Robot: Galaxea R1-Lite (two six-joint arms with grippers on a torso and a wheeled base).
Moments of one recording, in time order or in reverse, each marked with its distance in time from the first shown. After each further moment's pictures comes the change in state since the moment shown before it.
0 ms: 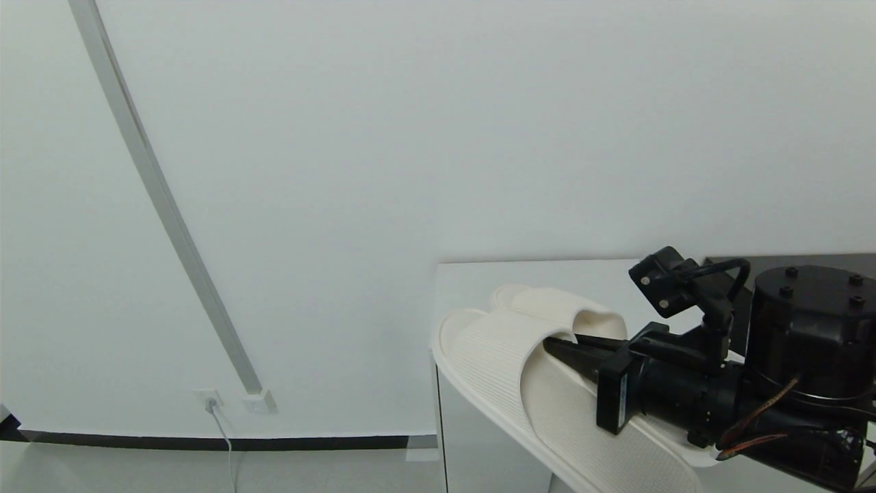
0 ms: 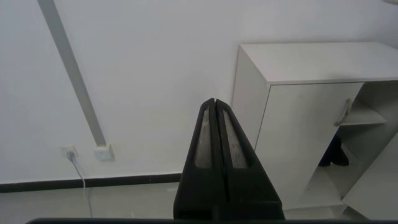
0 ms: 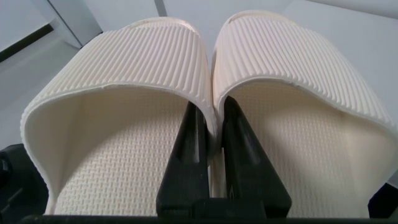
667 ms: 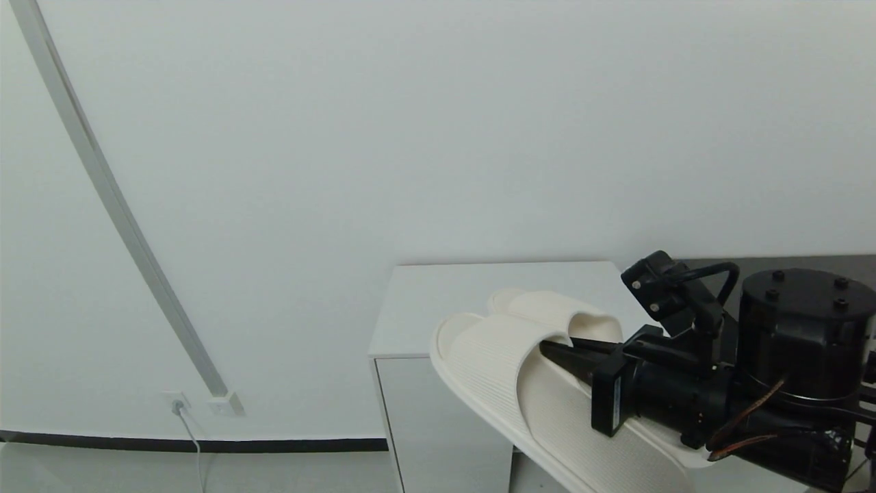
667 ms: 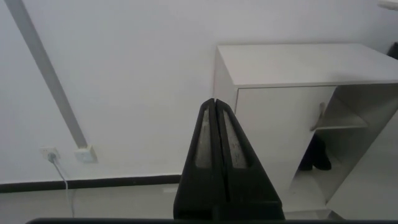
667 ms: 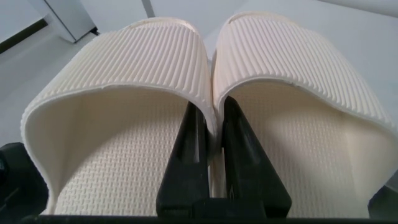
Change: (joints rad) left arm 0.000 0.000 0.000 0.000 0.000 0.000; right arm 0.000 0.015 0.000 -0.002 0.000 0.000
